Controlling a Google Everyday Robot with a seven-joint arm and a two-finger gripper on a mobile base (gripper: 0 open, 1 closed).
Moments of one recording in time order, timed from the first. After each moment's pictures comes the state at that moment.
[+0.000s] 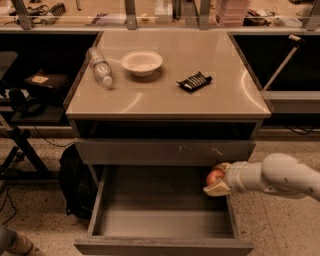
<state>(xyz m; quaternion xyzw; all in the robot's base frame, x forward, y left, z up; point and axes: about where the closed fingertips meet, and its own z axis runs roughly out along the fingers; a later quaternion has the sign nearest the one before) 0.538 -0.194 0.546 -0.48 0.80 0.12 0.34</state>
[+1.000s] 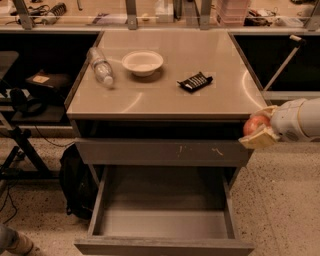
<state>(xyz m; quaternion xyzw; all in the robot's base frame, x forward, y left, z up) 0.547 -0.265 0.798 -0.47 0.80 0.04 0.38</state>
